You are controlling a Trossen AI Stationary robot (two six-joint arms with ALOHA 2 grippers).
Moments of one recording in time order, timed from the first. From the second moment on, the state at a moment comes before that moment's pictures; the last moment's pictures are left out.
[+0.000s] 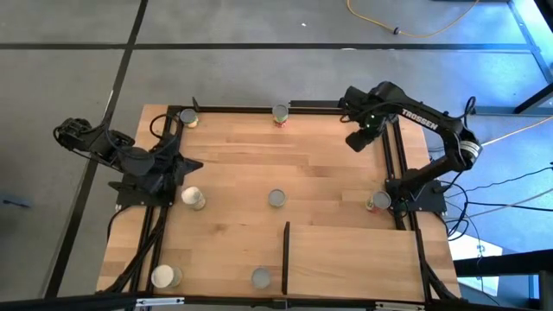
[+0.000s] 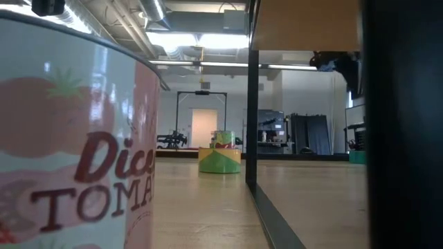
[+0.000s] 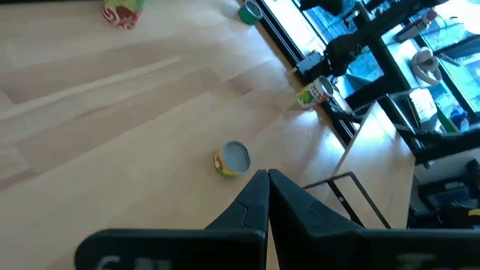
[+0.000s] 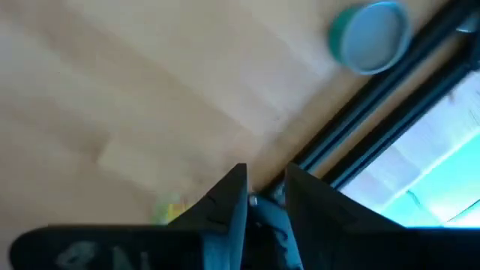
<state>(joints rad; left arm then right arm) -0.45 0.67 1.00 -0.94 -0.60 -1.20 -0.68 1.48 1.35 -1.52 0.11 0.30</state>
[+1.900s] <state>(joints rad) -0.45 0.67 1.00 -0.94 -0.62 -1.20 -0.79 1.50 0.76 -0.74 0.53 0.57</state>
